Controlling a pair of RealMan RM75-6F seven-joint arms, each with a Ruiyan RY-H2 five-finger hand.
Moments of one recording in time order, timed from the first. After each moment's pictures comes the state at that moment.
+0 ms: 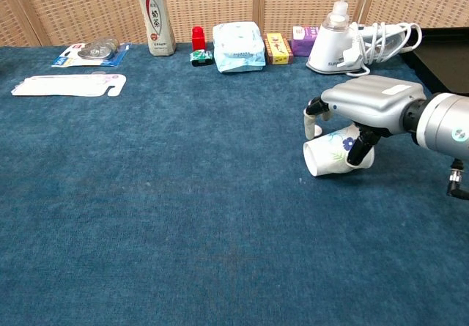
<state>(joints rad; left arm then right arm) -0.15 -1.10 -0.03 -1.64 1.50 1.42 0.03 0.75 -1.53 0.09 -1.54 -1.10 0.95 -0.57</state>
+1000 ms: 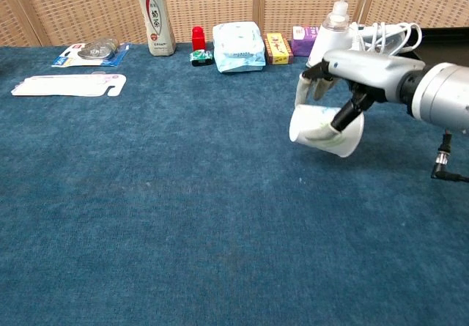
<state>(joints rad) -0.15 -1.11 -0.03 -1.62 1.50 1.42 0.02 0.73 -1.52 0.20 -1.58 -1.08 0.96 -0.28</state>
